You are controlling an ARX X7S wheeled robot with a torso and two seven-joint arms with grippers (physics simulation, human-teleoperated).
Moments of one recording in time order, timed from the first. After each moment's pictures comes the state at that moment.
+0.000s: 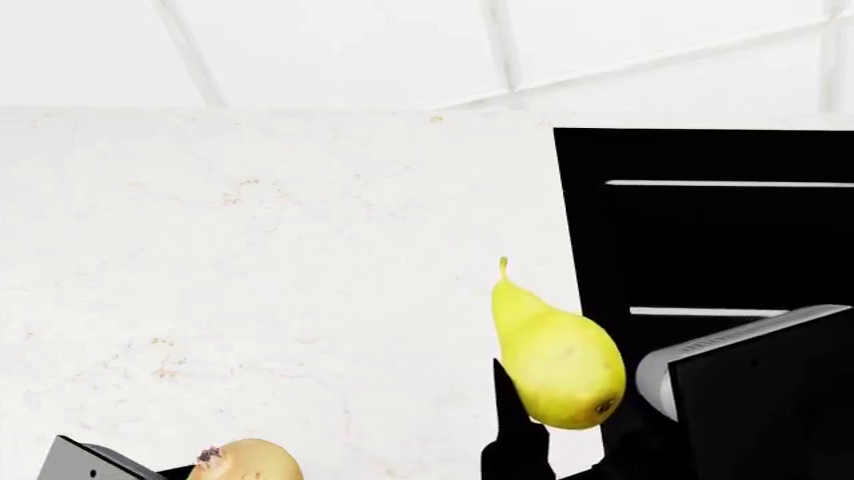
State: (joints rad) left arm -0.30 -0.36 0.13 0.77 -1.03 -1.31 -0.46; right arm 0.50 1.03 -0.37 -0.75 1.41 0.55 0.59
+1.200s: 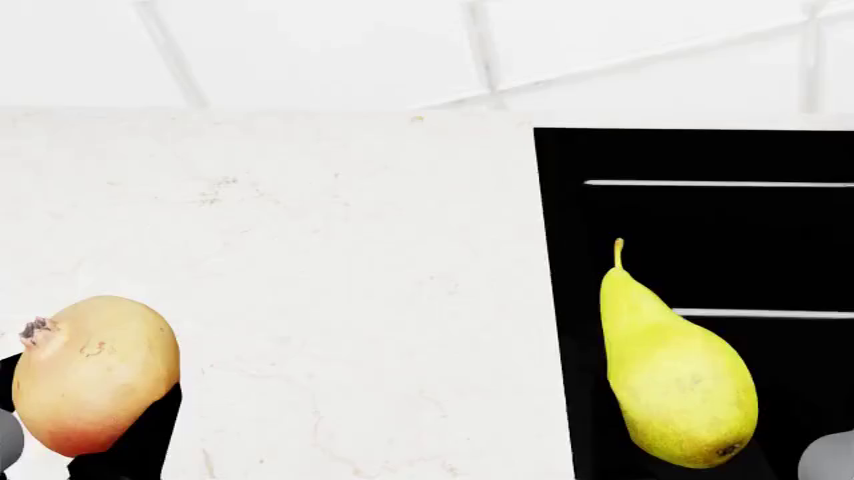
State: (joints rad) left arm -0.54 -0.52 -0.15 0.88 -1.77 -1.31 -1.02; right arm -0.04 1.27 0.05 -0.98 1.39 0.25 0.71
